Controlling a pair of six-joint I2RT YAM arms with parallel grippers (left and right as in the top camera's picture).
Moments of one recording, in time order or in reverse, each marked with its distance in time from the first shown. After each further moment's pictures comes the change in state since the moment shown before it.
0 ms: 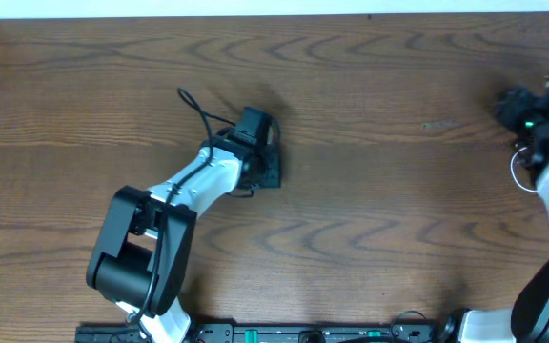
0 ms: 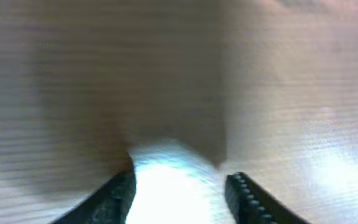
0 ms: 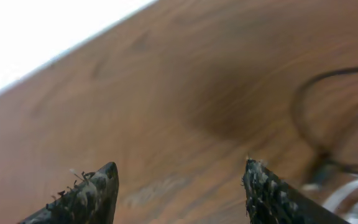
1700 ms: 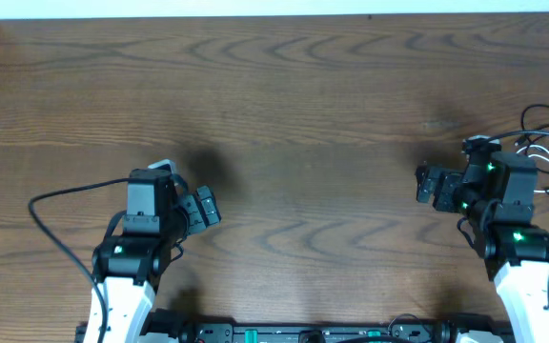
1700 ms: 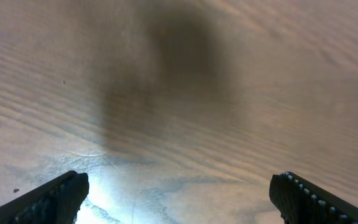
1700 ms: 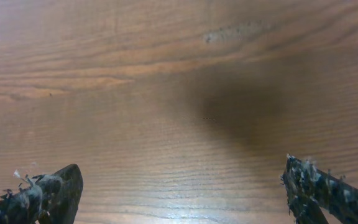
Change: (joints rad) left arm 0.296 -0.929 -0.400 -0.237 -0.128 0.003; right arm 0.278 -0.616 -0.399 -0.332 0.059 -0.091
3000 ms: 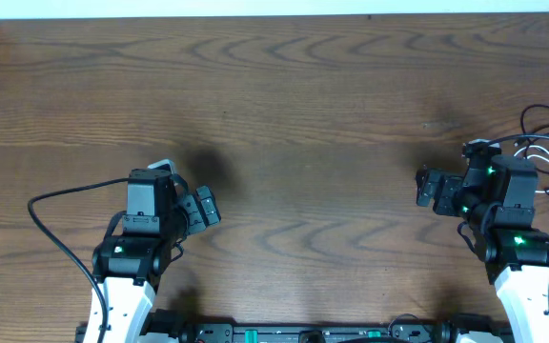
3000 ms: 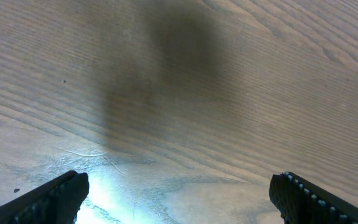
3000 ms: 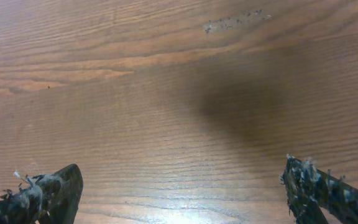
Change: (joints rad) left arm 0.000 0.009 0.000 0.003 -0.003 0.000; right arm 0.000 -0.020 -0.003 -0.034 0.000 0.000
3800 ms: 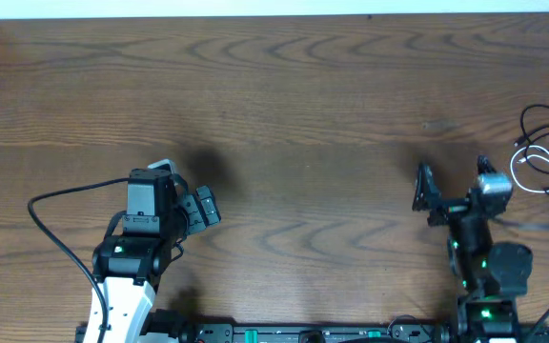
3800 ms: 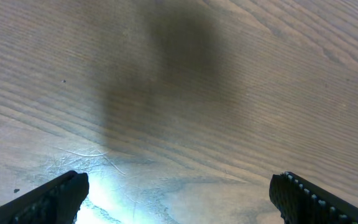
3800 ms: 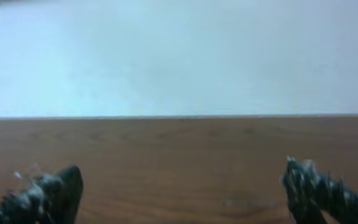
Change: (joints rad) left arm 0.000 0.001 0.000 0.001 0.000 0.000; right arm 0.092 -0.491 -0.554 0.936 0.060 -0.060
